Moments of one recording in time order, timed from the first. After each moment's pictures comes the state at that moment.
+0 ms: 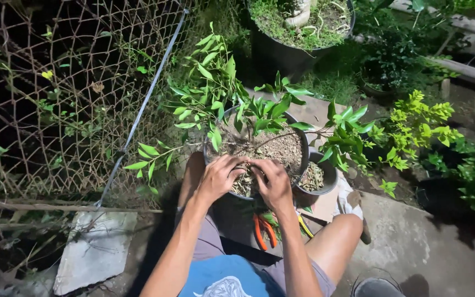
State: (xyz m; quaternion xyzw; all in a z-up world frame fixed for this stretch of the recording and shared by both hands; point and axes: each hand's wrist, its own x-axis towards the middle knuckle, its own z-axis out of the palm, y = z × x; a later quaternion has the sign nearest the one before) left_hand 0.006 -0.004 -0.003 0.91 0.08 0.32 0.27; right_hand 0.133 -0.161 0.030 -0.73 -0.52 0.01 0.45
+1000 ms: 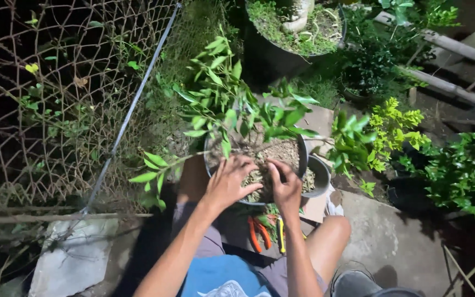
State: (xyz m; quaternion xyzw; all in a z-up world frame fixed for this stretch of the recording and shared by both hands) left_hand 0.008 -0.014 0.003 0.94 0.09 0.18 0.28; right_hand 0.107 -0.158 0.064 -0.82 -0.28 0.06 0.50
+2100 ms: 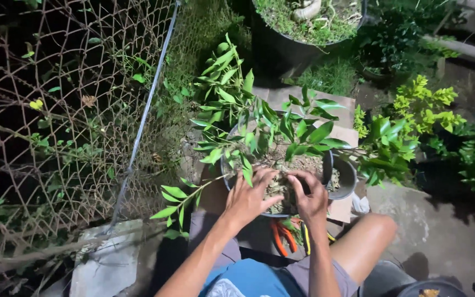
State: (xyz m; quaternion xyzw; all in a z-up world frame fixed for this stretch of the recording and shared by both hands) left_hand 0.014 -0.010 0.009 0.93 0.09 0.15 0.33; right_hand 0.122 -0.152 0.043 -0.85 -0.23 0.07 0.46
